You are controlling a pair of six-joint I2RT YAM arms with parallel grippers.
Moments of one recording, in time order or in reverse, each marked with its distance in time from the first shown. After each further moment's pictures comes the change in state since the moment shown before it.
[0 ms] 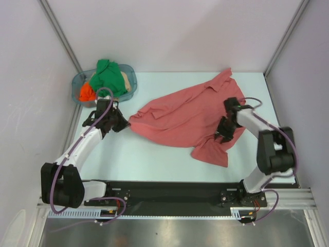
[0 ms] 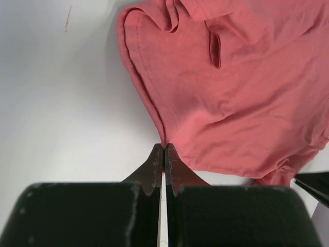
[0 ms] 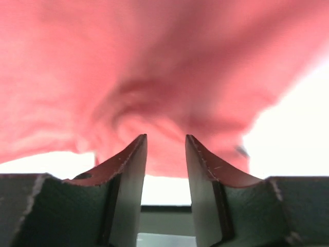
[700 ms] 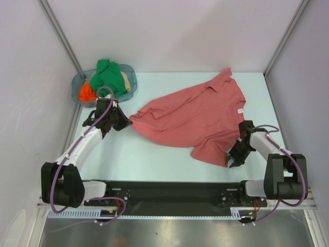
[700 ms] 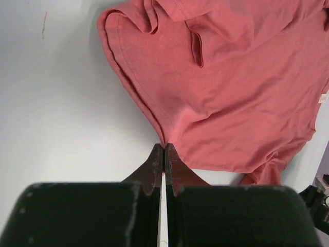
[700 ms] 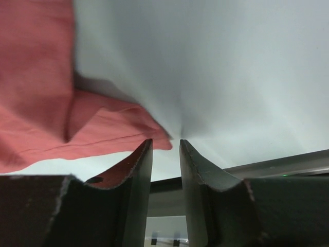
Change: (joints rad) left arm 0.000 0.006 0.000 0.046 0.060 0.007; right arm -0.193 -0.340 -0.411 -0.076 -0.049 0.047
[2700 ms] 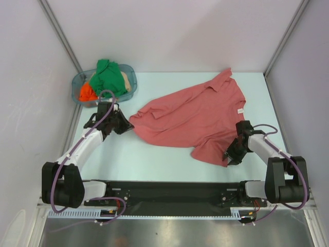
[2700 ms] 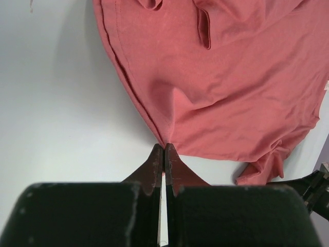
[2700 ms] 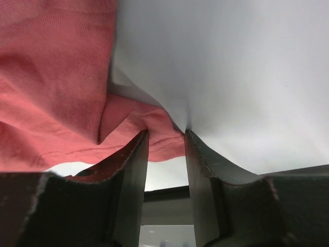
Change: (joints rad) left arm 0.000 -0.002 -0.052 0.010 0.045 -0.003; right arm 0.058 -0.030 -0.042 0.113 0.040 0.080
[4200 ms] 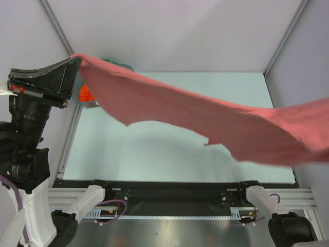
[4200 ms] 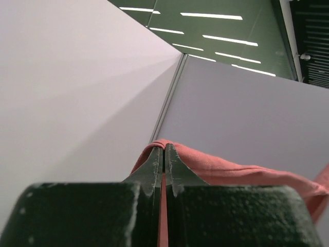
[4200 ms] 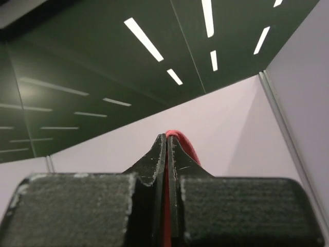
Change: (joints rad) left arm -0.064 -0.343 0.989 0.168 0.105 -0.014; right arm 0.002 -0.362 1.809 0.192 0.265 -0.417
